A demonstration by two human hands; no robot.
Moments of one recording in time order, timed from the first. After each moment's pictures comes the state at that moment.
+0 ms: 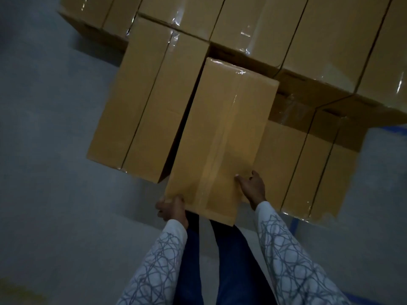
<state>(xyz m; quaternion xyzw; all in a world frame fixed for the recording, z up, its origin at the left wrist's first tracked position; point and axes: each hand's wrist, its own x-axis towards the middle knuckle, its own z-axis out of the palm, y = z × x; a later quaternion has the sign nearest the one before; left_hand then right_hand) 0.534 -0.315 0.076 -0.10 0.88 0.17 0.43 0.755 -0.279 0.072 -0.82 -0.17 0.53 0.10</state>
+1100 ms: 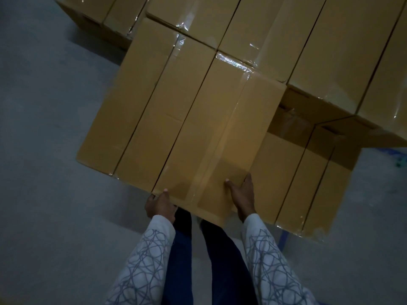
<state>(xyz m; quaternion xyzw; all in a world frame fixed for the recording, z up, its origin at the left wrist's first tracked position) 0.492 -0.283 0.033 -0.15 0.83 0.28 0.46 0.720 -0.263 0.039 -0.81 -0.19 0.53 0.19</state>
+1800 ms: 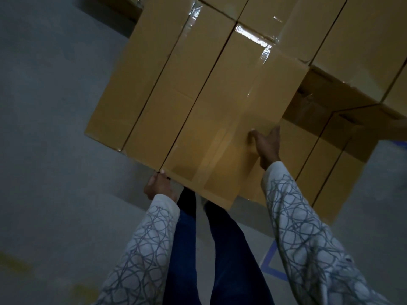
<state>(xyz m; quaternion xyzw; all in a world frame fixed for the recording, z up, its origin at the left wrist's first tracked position) 0.474 -0.288 0.032 -0.35 0.74 0.43 0.37 0.759 -0.164 0.027 -0.82 -0.23 0.48 0.20</state>
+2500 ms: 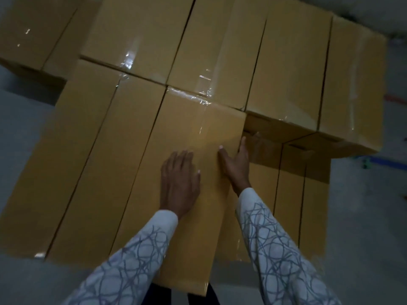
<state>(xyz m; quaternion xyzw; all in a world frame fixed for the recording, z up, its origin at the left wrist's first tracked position) 0.626 -0.104 0.030 0.74 0.61 0.15 0.25 0.807 -0.080 0.010 -0.81 -0.29 0.40 0.31</state>
